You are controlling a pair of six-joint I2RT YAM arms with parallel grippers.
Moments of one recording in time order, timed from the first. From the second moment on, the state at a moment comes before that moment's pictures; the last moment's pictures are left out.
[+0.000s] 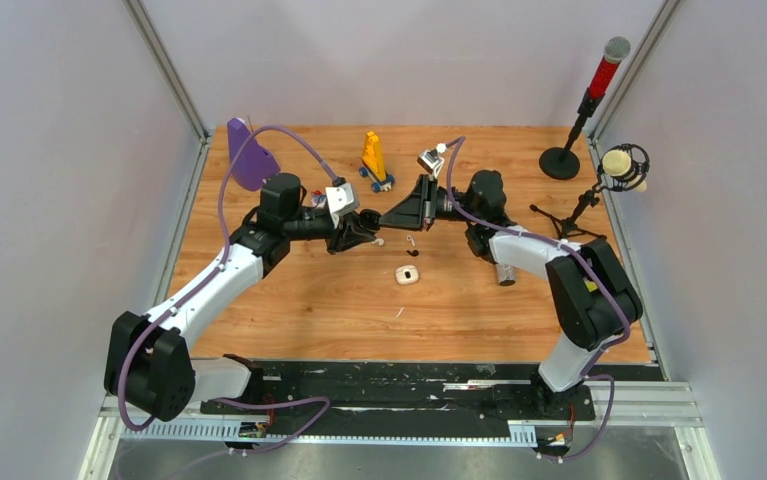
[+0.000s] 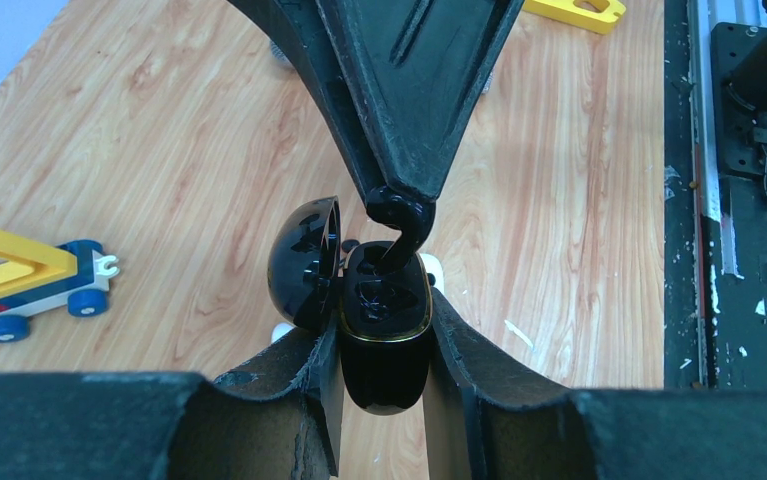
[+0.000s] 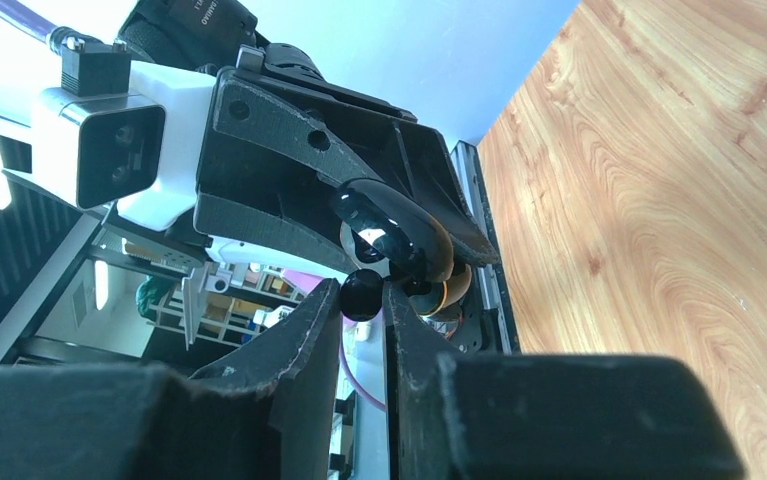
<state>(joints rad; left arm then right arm) -0.42 1.26 0.90 -0.04 0.88 0.36 0.46 1.70 0.95 0.93 -1.03 1.29</state>
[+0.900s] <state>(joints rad) -0.41 1.25 0.90 -0.03 0.89 0.37 0.44 1.68 0.95 0.88 -1.07 1.29</state>
